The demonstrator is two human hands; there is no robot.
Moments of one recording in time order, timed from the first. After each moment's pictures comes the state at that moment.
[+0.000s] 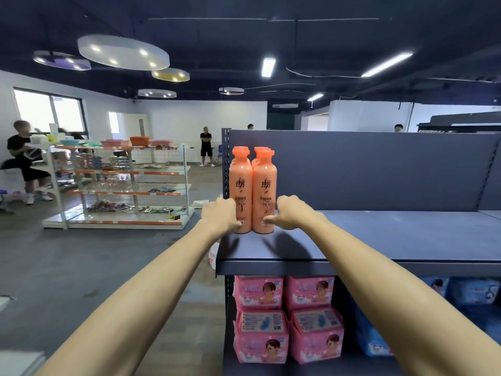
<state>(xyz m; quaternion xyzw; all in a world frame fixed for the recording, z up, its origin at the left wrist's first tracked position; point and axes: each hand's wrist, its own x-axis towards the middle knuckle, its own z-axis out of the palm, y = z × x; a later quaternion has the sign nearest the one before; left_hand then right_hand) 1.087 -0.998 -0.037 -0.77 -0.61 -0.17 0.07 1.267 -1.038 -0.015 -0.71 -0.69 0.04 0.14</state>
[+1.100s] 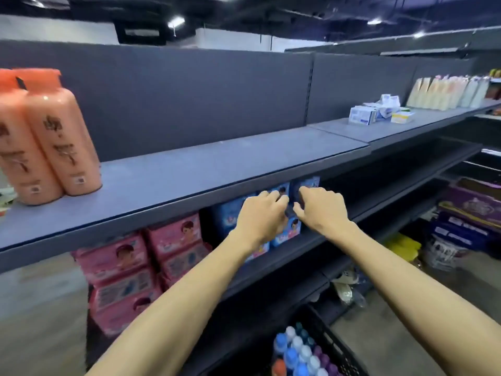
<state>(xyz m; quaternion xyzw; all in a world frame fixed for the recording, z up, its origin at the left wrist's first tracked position) 1.417 -1.159 -0.159 -0.94 -0.13 -0.30 0.13 1.558 -1.247 -0.156 -0.86 -0.46 -0.21 0.07</state>
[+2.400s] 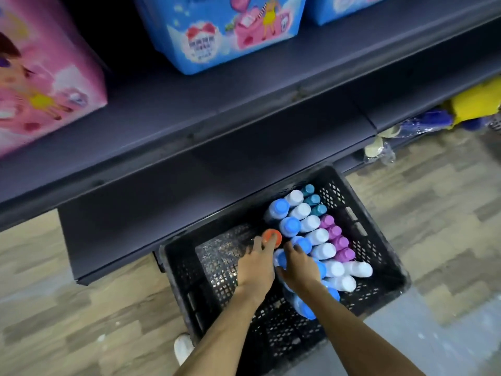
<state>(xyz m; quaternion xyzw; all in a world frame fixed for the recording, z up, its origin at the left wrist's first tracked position) 1.426 -1.248 -0.741 -0.84 -0.42 0.16 -0.30 1.527 -1.317 -0.764 -0.85 -0.38 0.37 -0.07</state>
